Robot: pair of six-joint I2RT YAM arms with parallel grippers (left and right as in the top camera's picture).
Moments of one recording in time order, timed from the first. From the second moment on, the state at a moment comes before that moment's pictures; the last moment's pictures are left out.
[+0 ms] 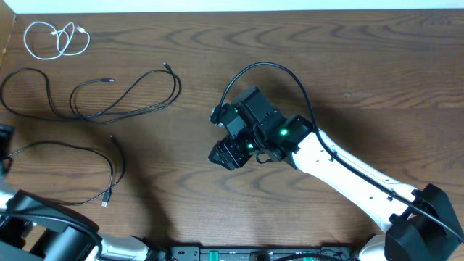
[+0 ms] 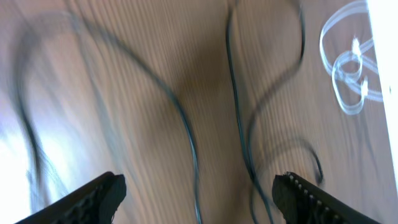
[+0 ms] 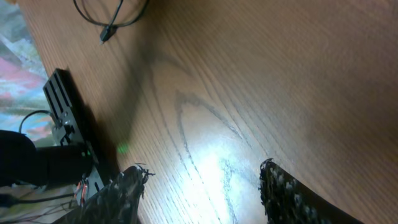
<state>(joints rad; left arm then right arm) 1.01 1.73 1.38 -0.66 0.29 -0.43 0.78 1.65 1.24 -0.57 -0.47 0.16</state>
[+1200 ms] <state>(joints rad) 0.52 1.75 1.05 -0.79 -0.01 -0.36 0.78 1.65 1.24 -0.60 -0.46 0.18</state>
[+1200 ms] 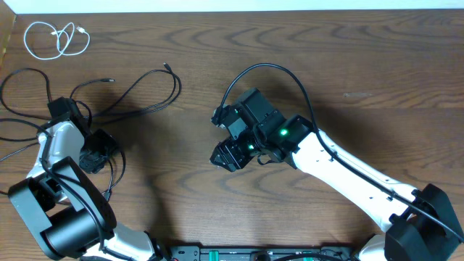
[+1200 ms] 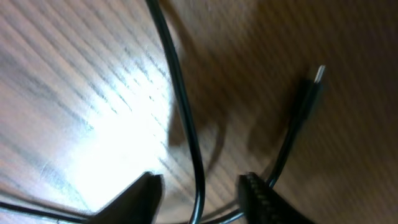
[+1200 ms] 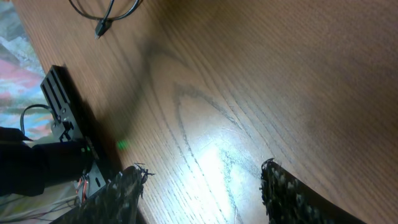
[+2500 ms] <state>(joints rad) 0.53 1.75 1.09 -1.09 0.18 -0.43 0.78 1.65 1.24 -0.59 -0.46 0.18</state>
